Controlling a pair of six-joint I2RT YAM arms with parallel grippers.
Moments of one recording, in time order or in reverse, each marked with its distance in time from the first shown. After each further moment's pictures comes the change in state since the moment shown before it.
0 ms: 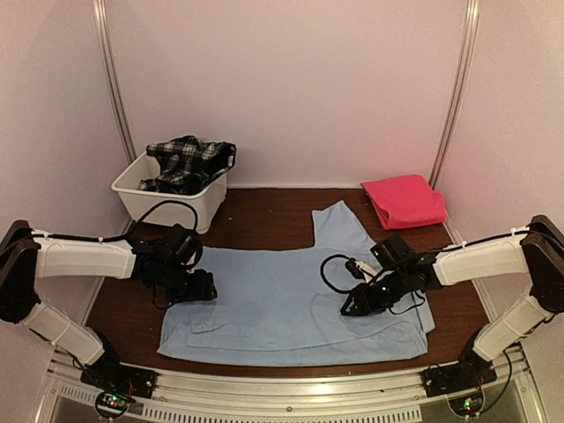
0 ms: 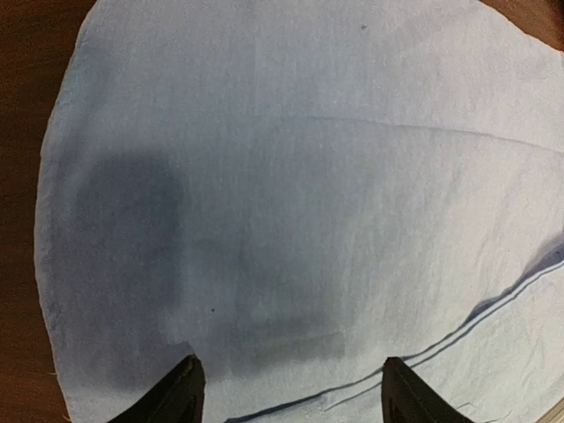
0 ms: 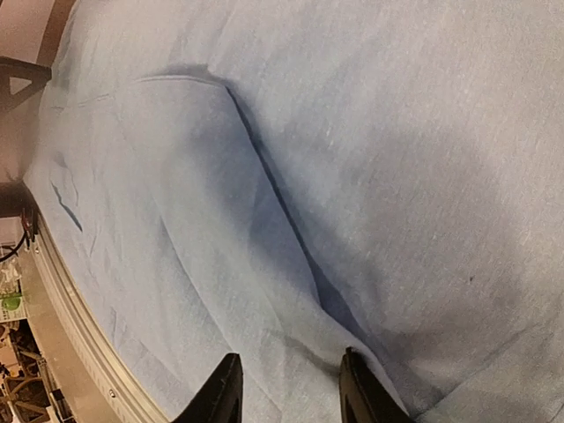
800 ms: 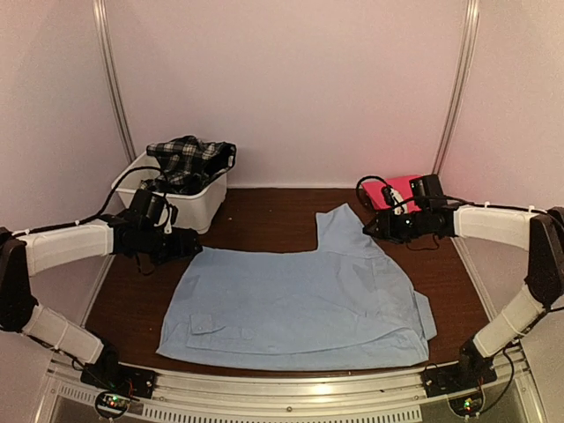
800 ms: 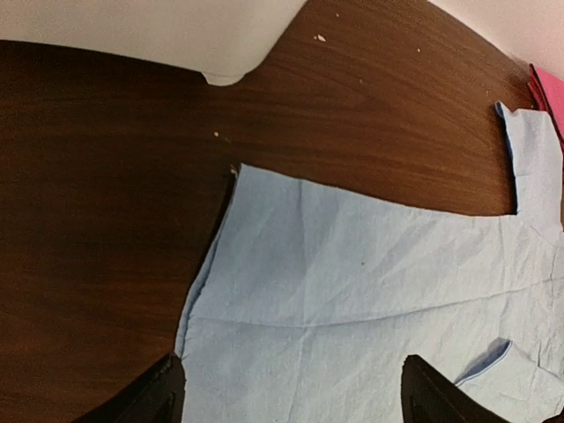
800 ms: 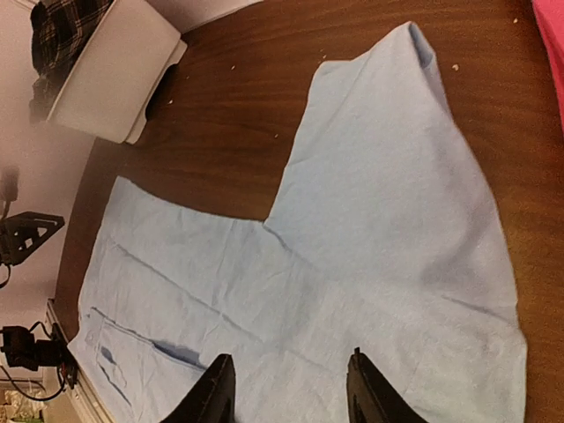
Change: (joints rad) left arm 0.304 -0.051 0.095 0.096 0.107 0.198; right arm -0.373 0.012 0.261 0.026 -0.043 -0.083
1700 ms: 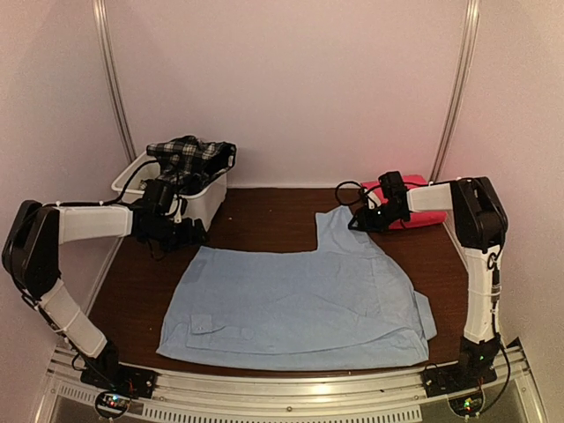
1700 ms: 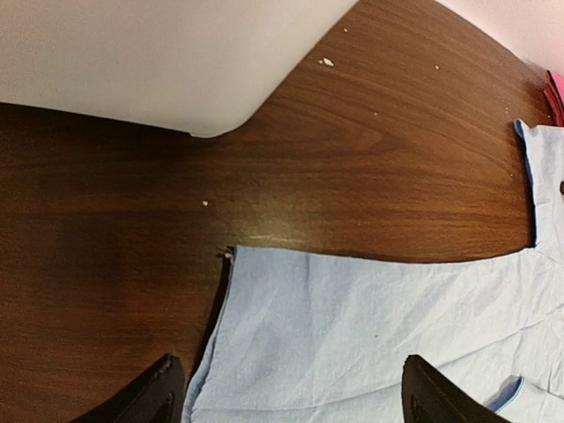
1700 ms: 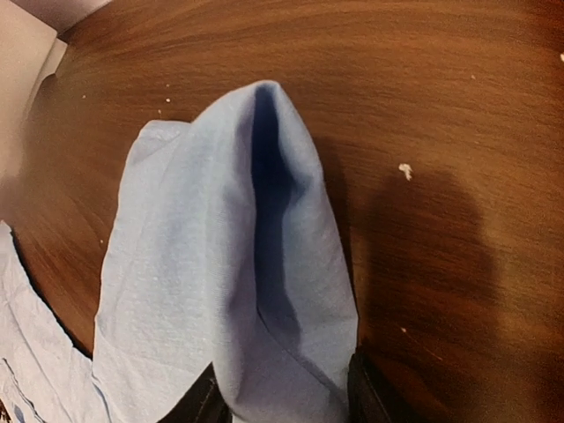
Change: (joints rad) left arm 0.074 0.249 0.164 0.077 0.047 0.077; right arm -0.097 0.718 0.619 -0.086 0.051 -0.200
